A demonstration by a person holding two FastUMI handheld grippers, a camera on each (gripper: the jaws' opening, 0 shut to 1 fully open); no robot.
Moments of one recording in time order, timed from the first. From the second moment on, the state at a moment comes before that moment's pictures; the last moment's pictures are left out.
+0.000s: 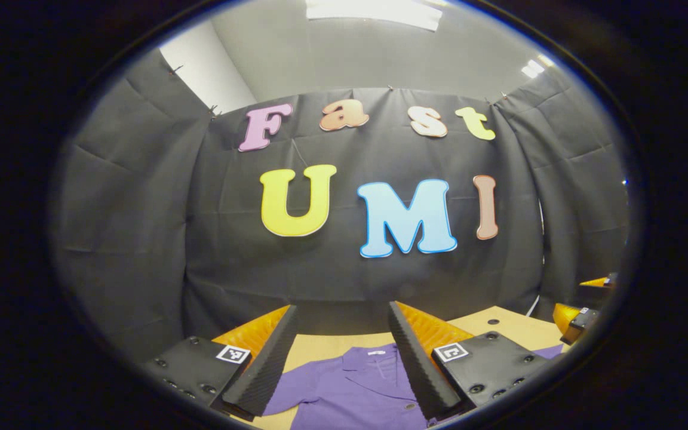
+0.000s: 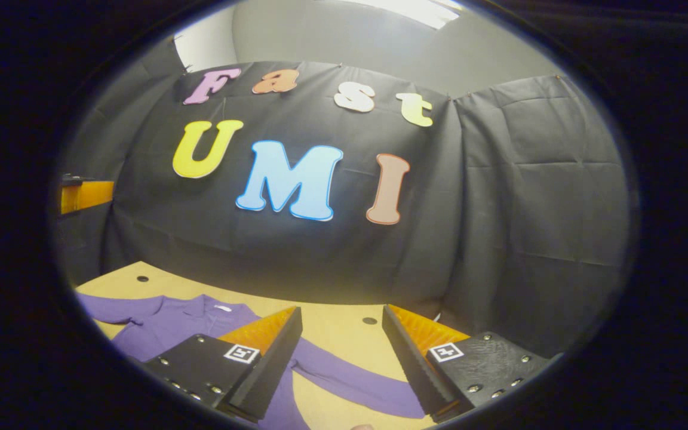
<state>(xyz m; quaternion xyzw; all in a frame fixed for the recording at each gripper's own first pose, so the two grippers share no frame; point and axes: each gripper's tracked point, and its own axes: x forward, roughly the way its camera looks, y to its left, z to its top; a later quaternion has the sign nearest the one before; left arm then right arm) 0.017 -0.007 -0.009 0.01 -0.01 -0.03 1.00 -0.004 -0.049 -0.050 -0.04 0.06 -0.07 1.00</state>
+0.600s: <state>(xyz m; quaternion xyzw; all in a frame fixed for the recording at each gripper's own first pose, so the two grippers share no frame) 0.023 0.000 -0.030 0.01 0.02 -0.01 1.00 -0.020 -0.142 -0.170 0.03 0.22 -0.19 0.96</state>
